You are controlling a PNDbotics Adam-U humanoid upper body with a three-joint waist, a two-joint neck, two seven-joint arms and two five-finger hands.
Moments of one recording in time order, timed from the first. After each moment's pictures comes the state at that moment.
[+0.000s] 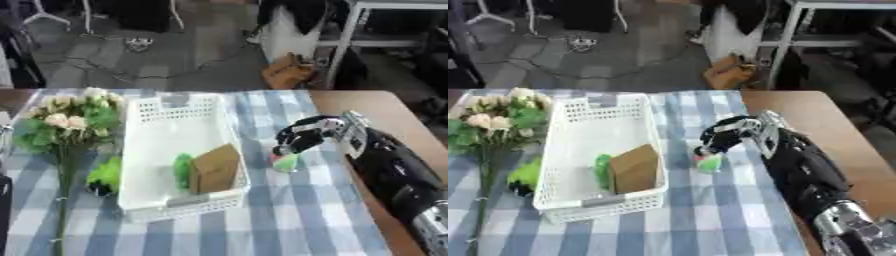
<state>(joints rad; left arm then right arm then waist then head) -0.56 0.26 0.00 -1.99 -0.07 -0.41 0.22 -0.97 -0.26 0.05 -0.50 0.91 -0.35 0.76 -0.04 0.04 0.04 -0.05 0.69</state>
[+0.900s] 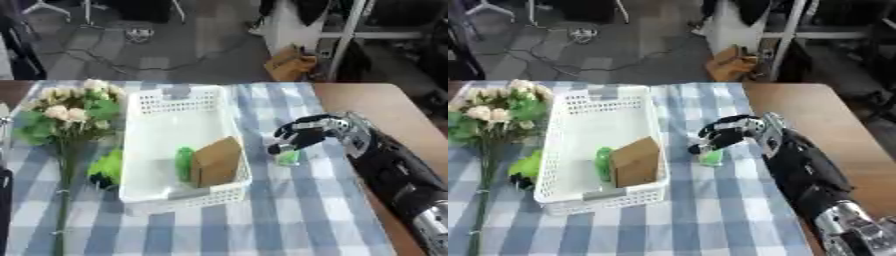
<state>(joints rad) -0.57 0.25 0.00 -1.99 -0.07 -0.41 0.22 -0.96 -0.26 0.04 -0.51 0.82 -0.38 0.73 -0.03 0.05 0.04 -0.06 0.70</state>
